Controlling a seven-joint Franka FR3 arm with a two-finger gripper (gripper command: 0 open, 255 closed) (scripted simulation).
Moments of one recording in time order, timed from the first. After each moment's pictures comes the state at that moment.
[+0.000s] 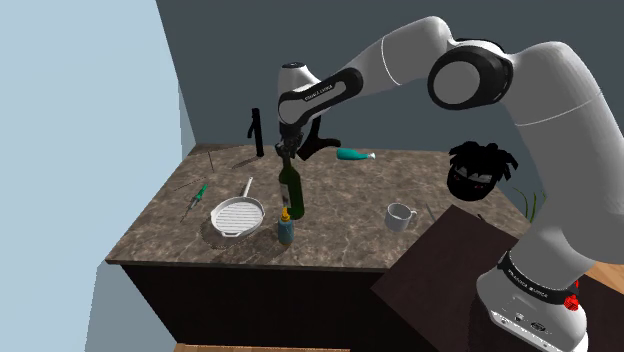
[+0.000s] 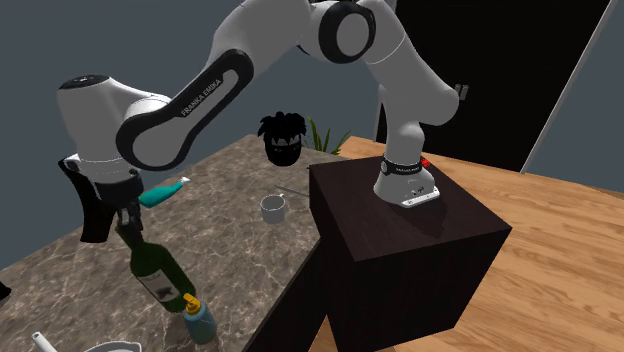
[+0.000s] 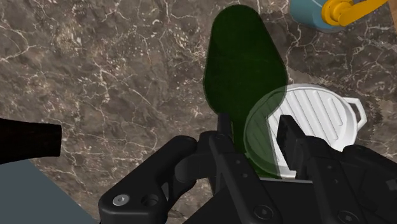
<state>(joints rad) 0.16 0.78 0.01 -1.37 -0.05 2.25 -0.04</state>
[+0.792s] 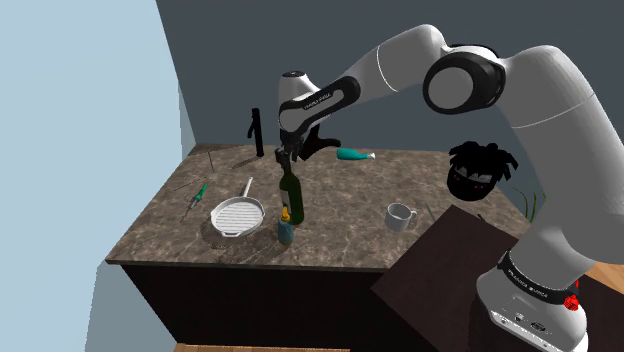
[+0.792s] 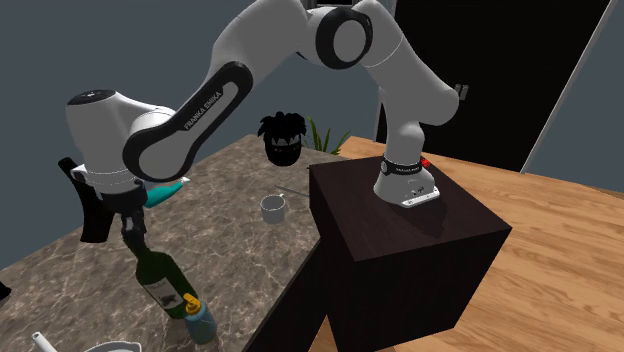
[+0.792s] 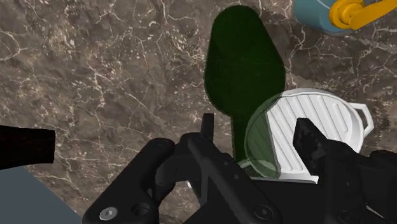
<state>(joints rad) 0.16 0.81 0.01 -1.37 -0.05 2.29 -0.04</state>
